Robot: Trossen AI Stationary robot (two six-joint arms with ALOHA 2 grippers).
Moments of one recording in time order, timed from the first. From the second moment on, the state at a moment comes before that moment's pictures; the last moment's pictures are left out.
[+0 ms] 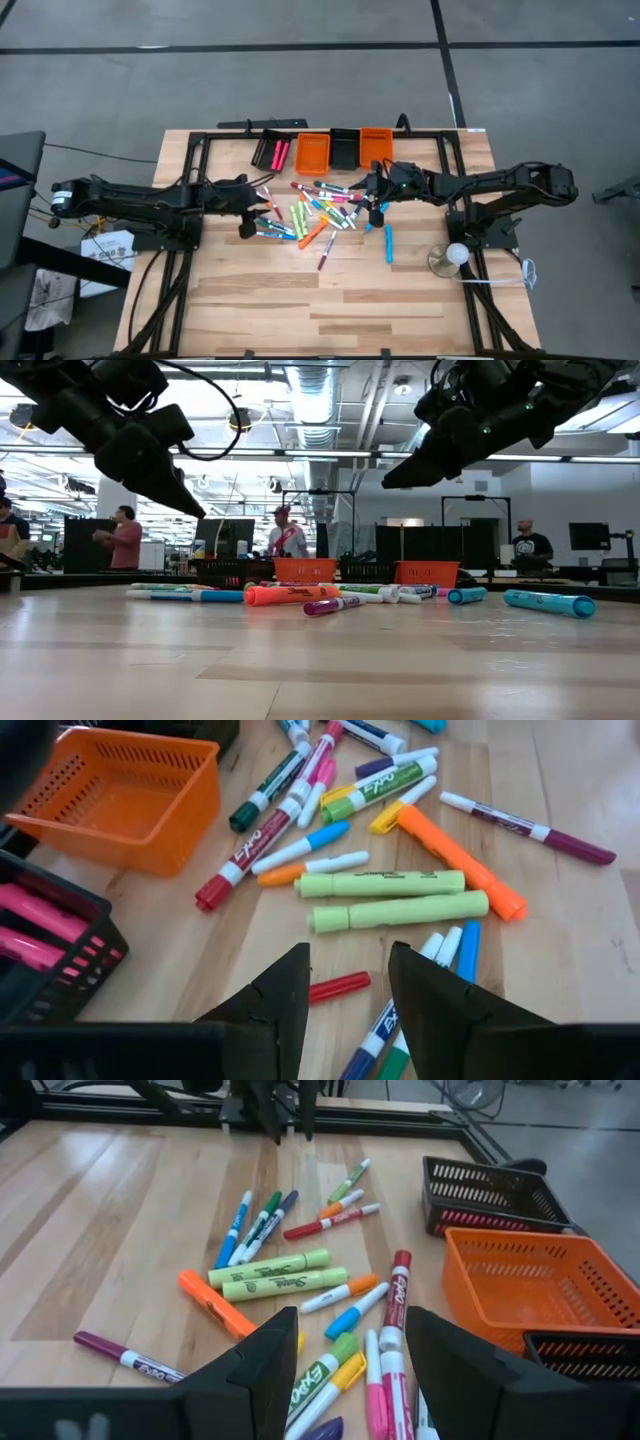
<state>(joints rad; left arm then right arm) 0.08 0.90 0.38 -0.12 -0.14 0.03 -0.18 1.26 0.57 0.27 -0.10 -0.18</state>
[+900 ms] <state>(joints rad) 0.08 0.90 0.38 -0.10 -0.14 0.02 -0.19 1.27 0.57 0.27 -0.05 -0.20</state>
